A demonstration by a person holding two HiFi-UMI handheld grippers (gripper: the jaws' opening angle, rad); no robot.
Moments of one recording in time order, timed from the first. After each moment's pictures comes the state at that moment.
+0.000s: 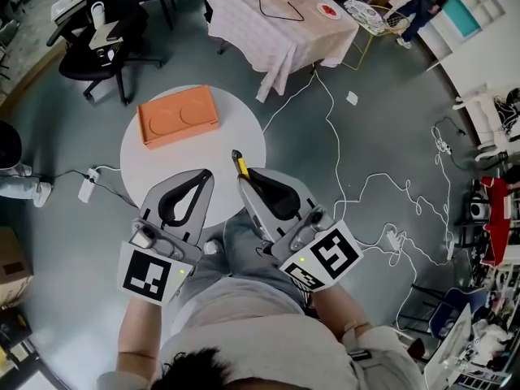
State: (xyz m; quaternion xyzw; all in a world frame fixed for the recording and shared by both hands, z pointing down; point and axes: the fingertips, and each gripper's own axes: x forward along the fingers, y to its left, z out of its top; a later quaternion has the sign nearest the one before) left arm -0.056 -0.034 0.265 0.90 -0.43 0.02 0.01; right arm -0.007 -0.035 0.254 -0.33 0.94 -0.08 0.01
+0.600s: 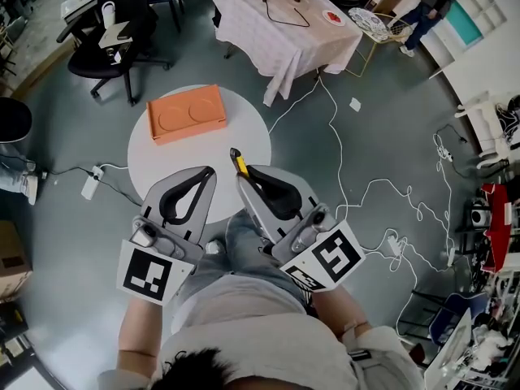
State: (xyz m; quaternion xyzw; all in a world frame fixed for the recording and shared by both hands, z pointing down) left arm -0.070 -0.012 0.247 0.90 -0.44 0.00 -0.01; right arm -0.028 -0.011 0.228 -0.31 0.95 -0.04 0.03
